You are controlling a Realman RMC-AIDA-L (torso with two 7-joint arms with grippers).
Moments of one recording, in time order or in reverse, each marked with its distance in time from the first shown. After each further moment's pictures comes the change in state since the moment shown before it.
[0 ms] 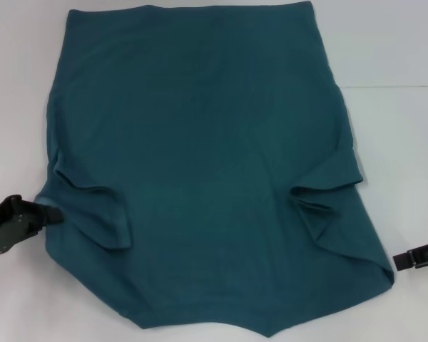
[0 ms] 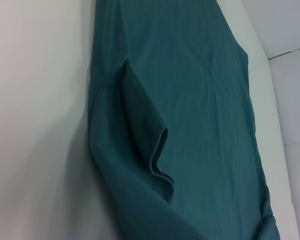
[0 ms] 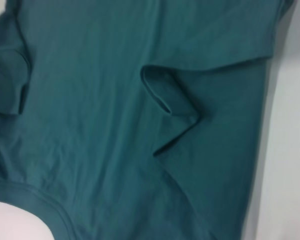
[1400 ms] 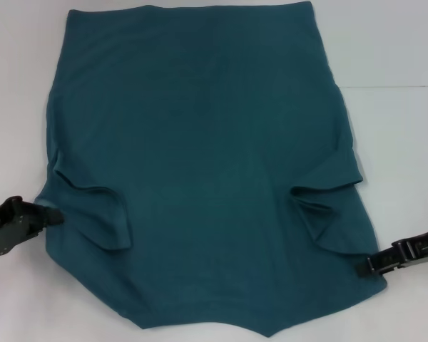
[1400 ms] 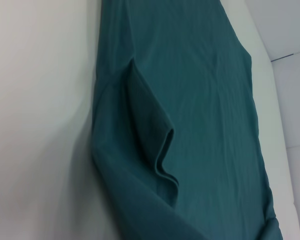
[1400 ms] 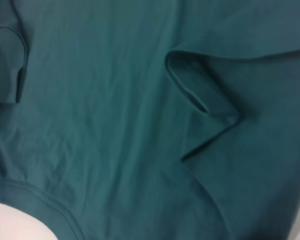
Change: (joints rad) left arm 0.001 0.000 0.000 -0.012 0.000 -0.015 0.000; right arm 0.053 0.073 -0.108 0.007 -0.009 0.077 0.090
